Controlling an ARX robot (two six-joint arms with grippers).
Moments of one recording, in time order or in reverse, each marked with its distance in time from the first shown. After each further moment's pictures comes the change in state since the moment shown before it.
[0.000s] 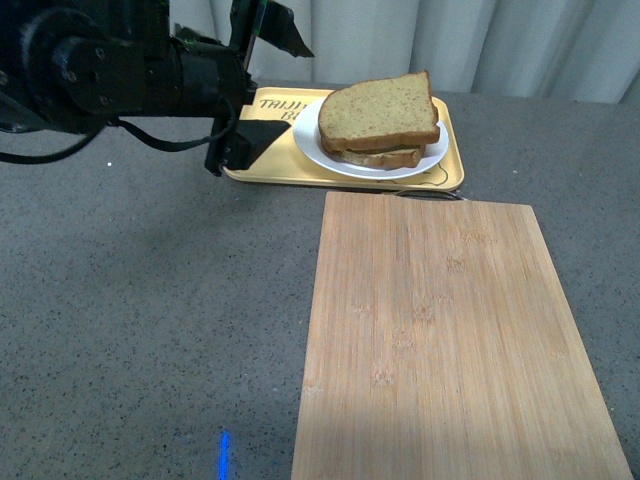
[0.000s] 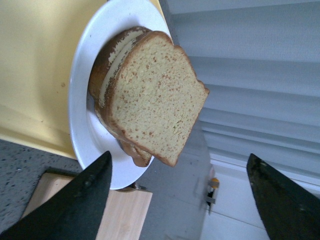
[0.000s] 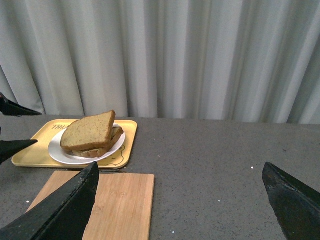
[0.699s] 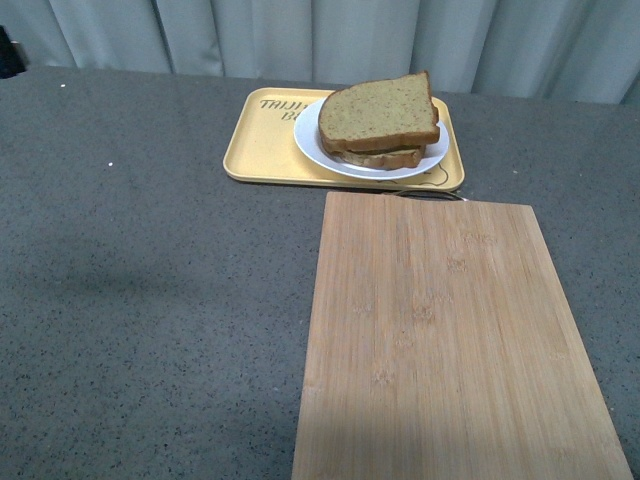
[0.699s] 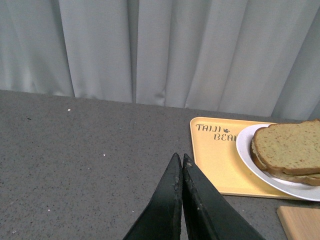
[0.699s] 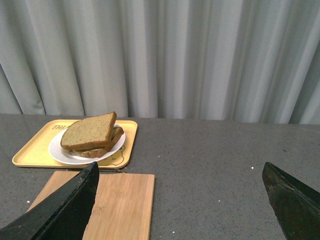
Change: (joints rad) left arm 0.112 -0.686 -0.975 0.673 -0.505 1.187; right arm 0.000 0.000 0.000 0.000 0.000 0.000
